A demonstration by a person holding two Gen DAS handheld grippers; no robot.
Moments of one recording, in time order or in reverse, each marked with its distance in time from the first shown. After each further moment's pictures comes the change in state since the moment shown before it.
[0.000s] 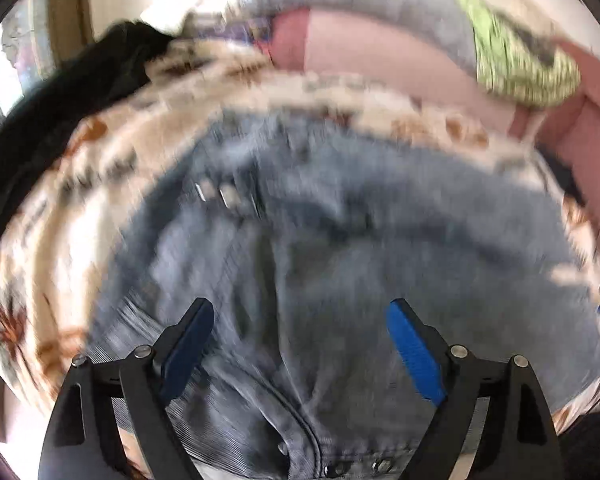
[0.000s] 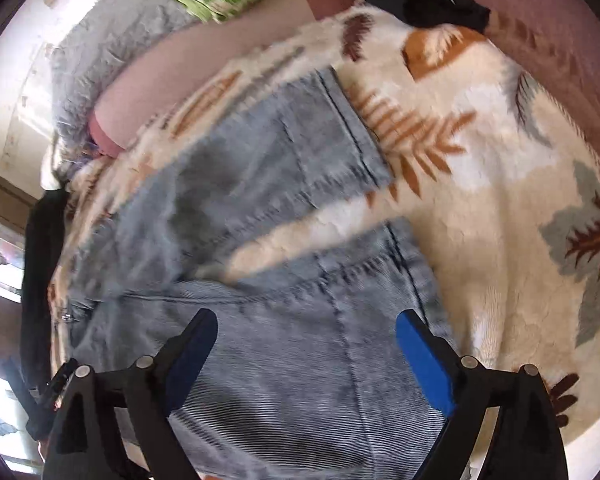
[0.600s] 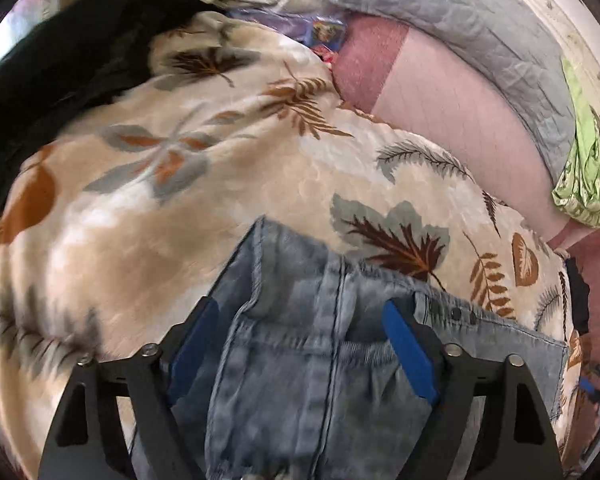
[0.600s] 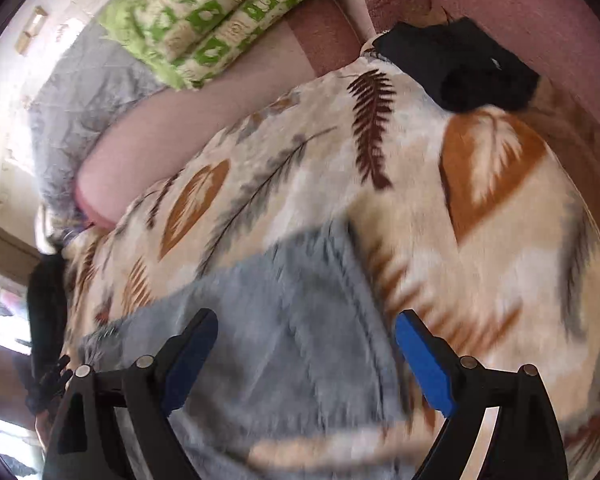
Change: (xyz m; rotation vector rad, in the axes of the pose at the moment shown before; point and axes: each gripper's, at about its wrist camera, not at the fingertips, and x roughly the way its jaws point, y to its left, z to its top) left arm 0.138 0.074 0.170 -0.222 0.116 -0.052; right arm 0.052 -0.005 0.178 0.070 -0.034 0.001
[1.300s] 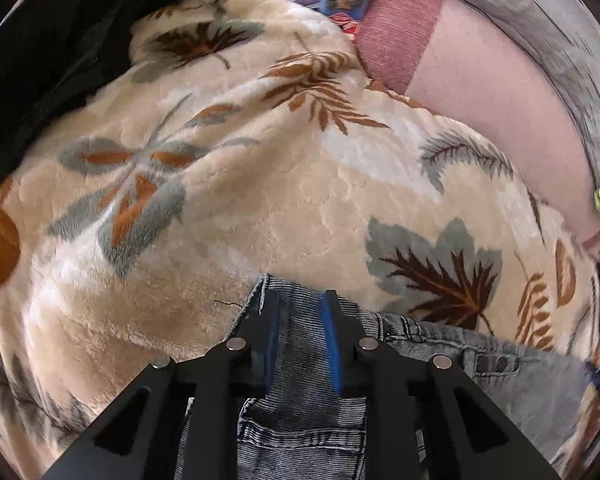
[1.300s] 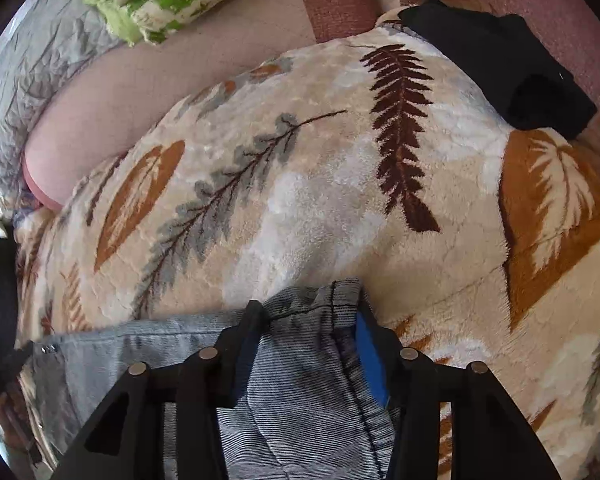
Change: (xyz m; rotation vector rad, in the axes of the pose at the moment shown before) left arm 0.057 0.008 0.039 0.019 0.097 0.089; right arm 0.076 0.011 0.030 -0.065 0.082 -0.116
